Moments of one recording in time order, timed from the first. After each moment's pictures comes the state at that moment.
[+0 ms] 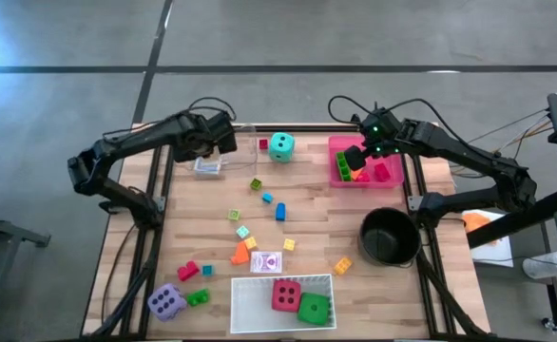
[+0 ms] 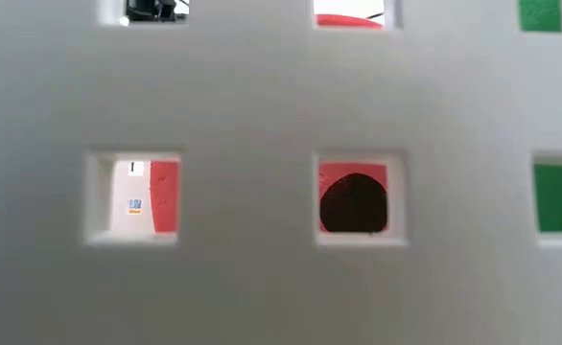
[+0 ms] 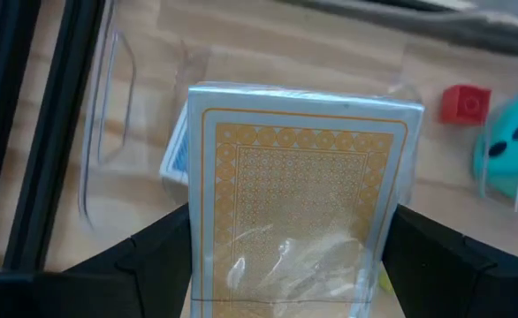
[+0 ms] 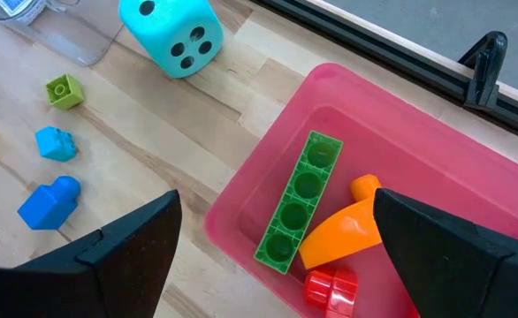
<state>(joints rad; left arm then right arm) 0.54 1.46 1.24 -1.17 -0.33 -1.22 -0.54 1.15 1.05 -0.85 0.08 0.45</state>
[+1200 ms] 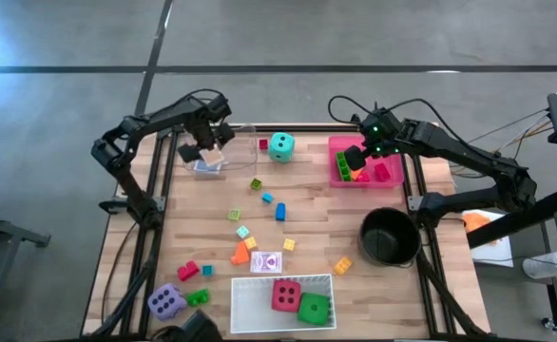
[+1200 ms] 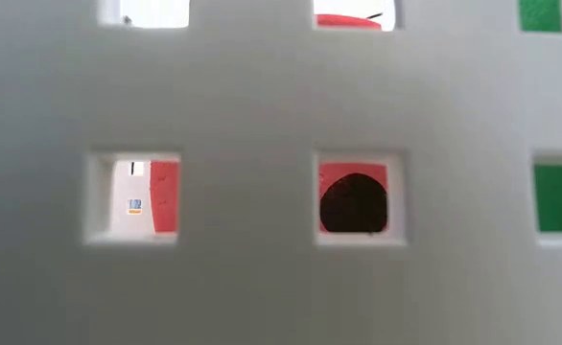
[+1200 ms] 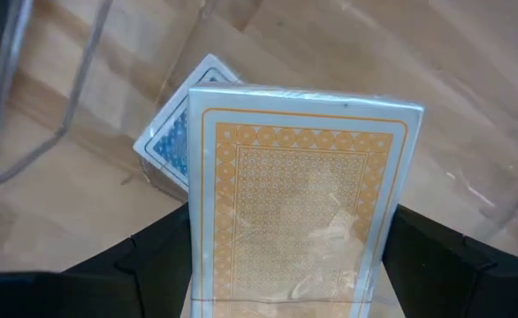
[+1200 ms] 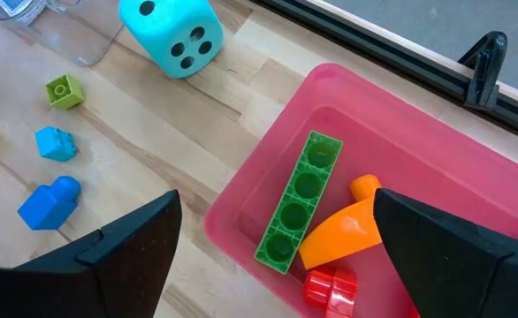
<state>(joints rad) 0.86 1.72 1.24 -1.10 0.00 -1.34 -0.54 1.15 1.05 -0.85 0.08 0.45</state>
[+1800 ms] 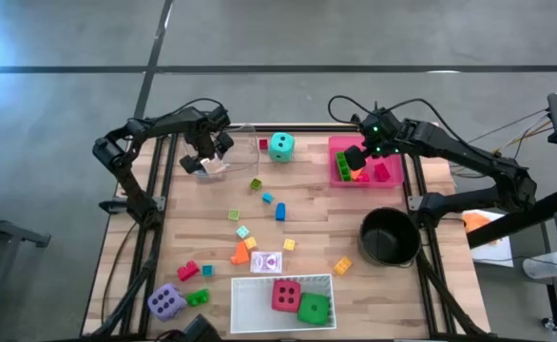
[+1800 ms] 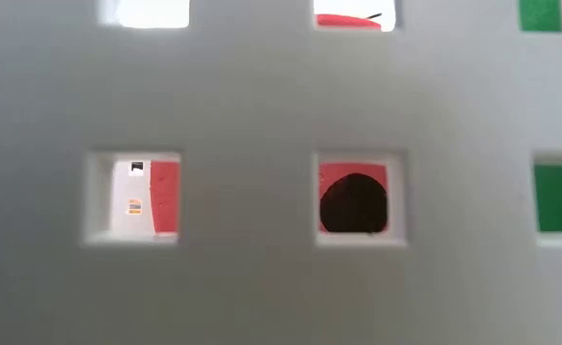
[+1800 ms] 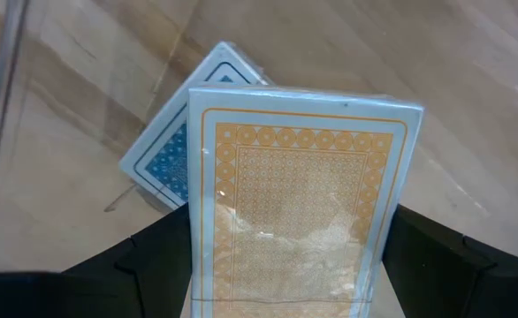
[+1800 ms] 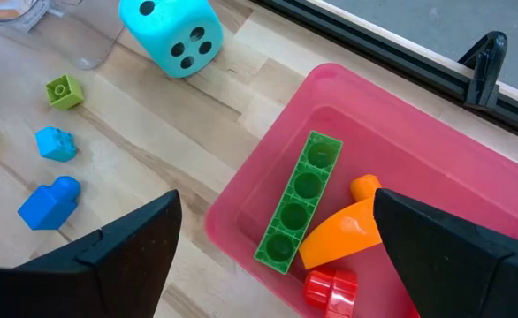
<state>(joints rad) 0.86 1.73 1.08 -0.96 0.07 -1.42 -0.54 1.15 1.05 -0.85 0.08 0.45</state>
